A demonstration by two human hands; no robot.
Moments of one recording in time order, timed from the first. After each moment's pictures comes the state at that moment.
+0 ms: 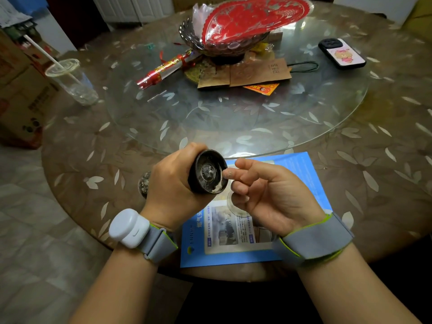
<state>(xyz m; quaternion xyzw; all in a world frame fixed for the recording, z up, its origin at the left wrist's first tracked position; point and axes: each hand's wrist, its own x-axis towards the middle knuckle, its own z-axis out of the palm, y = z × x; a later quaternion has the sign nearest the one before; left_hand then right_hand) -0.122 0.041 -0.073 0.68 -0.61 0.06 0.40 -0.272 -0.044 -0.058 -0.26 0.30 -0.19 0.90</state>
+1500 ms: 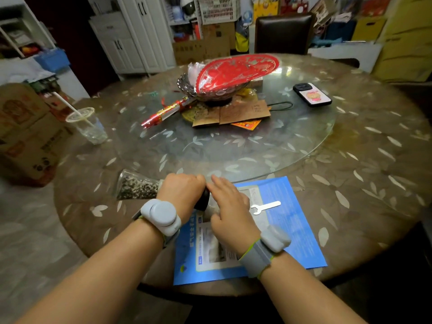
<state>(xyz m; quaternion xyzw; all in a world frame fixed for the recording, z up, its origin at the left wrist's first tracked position) -0.124 0.004 -0.056 0.75 -0.62 0.14 -0.19 -0.252 -0.030 -0.103 -0.85 0.32 -0.20 0.38</state>
